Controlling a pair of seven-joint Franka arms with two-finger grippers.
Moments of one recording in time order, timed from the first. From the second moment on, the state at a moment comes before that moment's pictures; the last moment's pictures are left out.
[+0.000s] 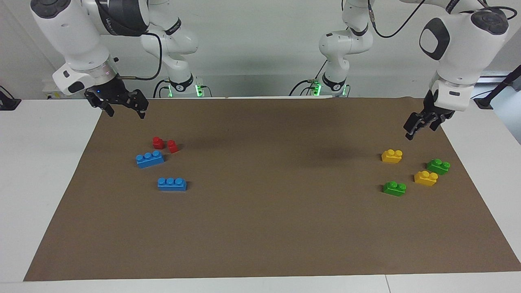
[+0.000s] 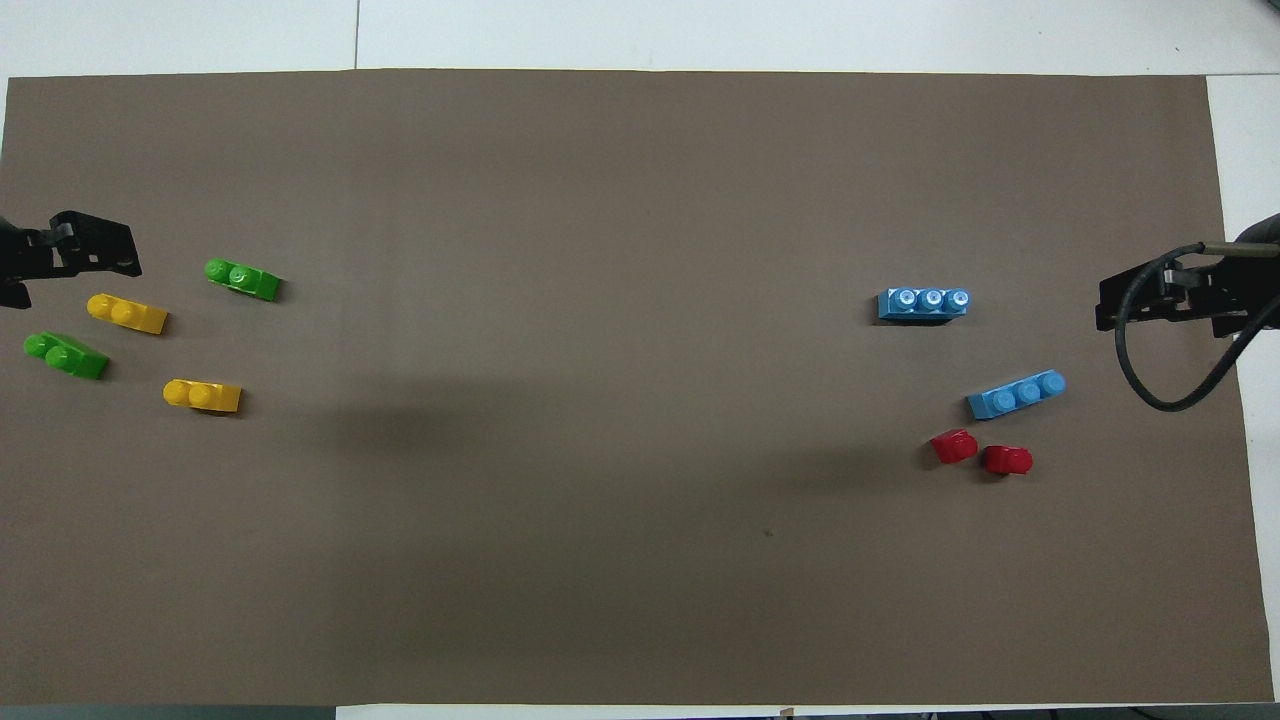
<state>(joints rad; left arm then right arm) 0.06 0.00 -0.07 -1.68 0.08 1.76 -0.22 -0.03 0.00 0.02 -1.62 -0.02 1.54 0.09</state>
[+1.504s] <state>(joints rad) -0.12 -0.10 0.08 -1.71 -0.01 1.66 0.05 -0.04 0.00 0.02 -1.62 -0.02 1.54 0.09</state>
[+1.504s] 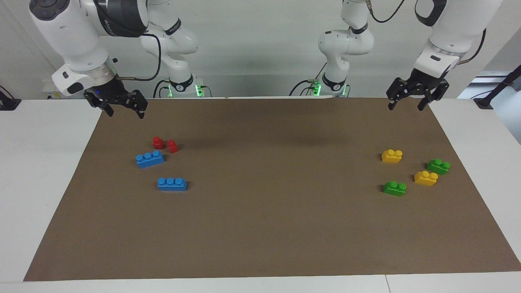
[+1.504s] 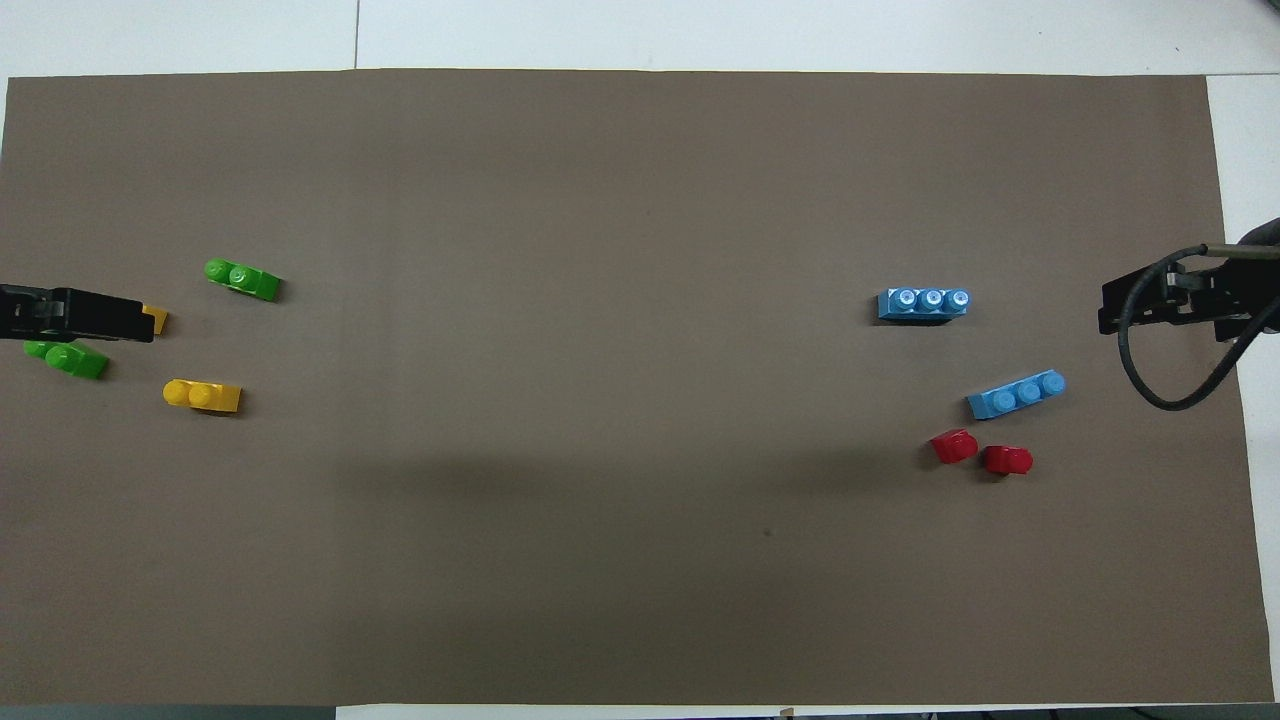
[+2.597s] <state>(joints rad) -0.11 -0.11 0.06 -1.73 0.04 1.60 0.02 -0.04 0.00 0.02 -1.62 -0.02 1.54 0.09</state>
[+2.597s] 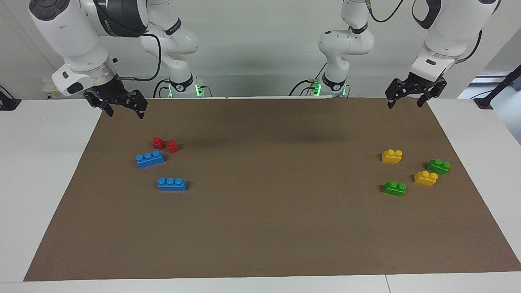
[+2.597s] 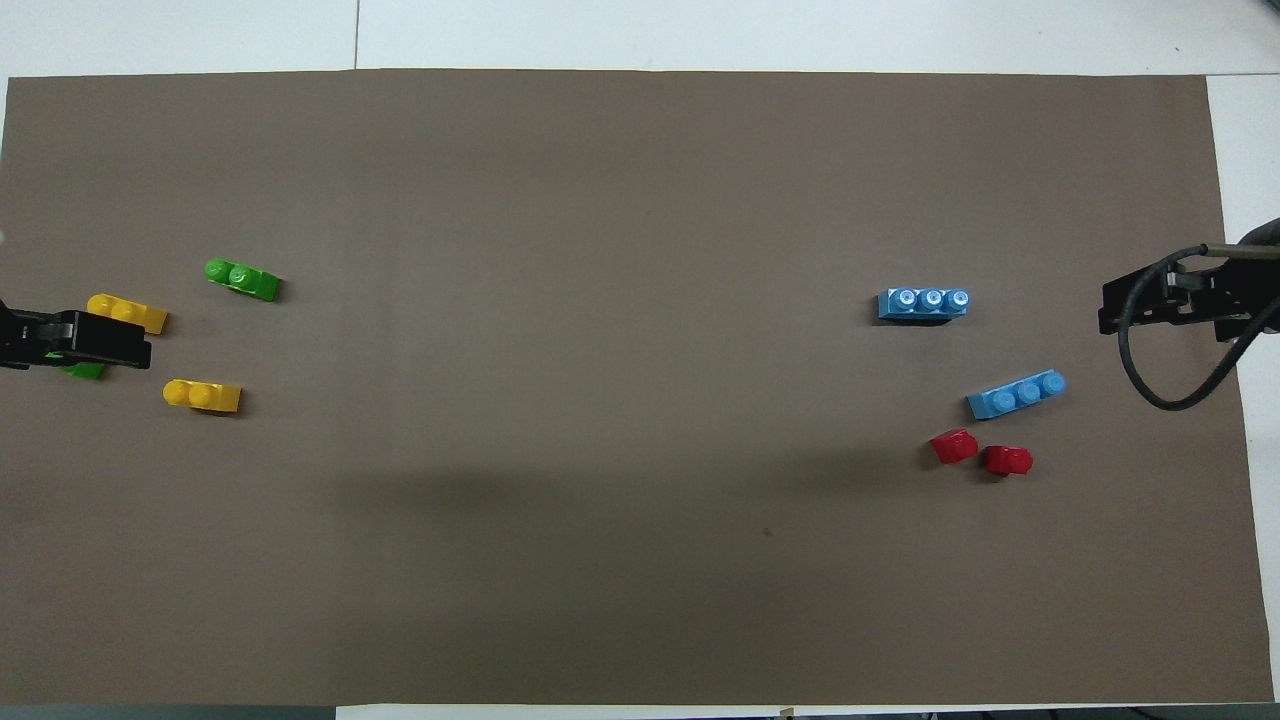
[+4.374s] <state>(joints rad) -0.11 -0.12 0.06 -1.73 0.01 1.61 0.02 -0.04 0.00 0.02 -1.62 -0.02 1.54 0.09</state>
